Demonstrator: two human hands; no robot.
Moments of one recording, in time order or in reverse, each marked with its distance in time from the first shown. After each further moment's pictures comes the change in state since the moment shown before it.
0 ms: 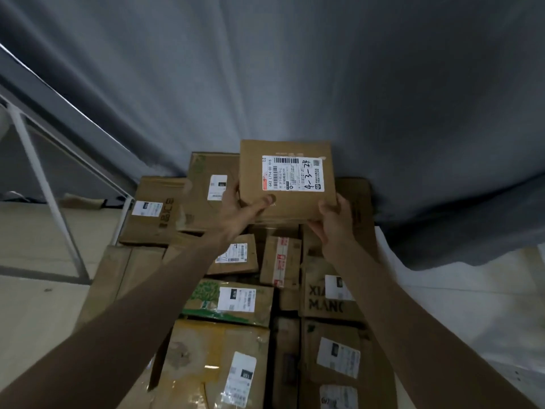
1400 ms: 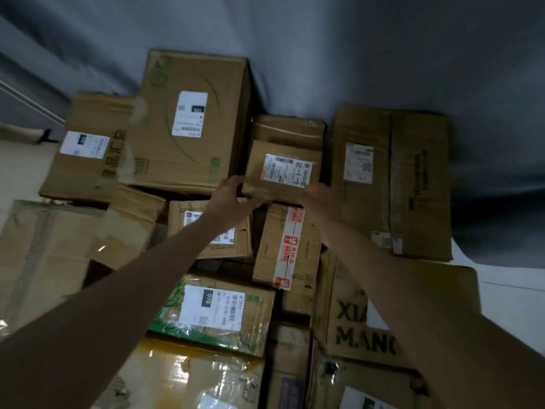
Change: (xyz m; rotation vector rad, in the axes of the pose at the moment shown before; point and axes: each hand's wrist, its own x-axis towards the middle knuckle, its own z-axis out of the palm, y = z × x) left_hand 0.205 -0.292 0.057 0.517 -0.061 -0.157; right_hand 0.280 0.225 0.019 -0.780 -0.207 -0.006
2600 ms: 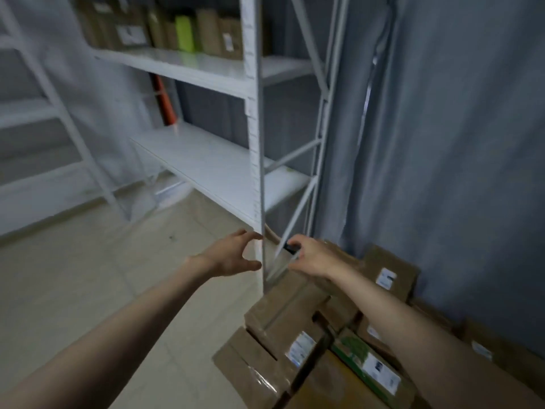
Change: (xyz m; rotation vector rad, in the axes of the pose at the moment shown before) left_hand -0.758 -0.152 -0.518 0.279 0.414 -0.015; right_hand -0.731 -0.323 0.292 -0.932 -0.478 -0.886
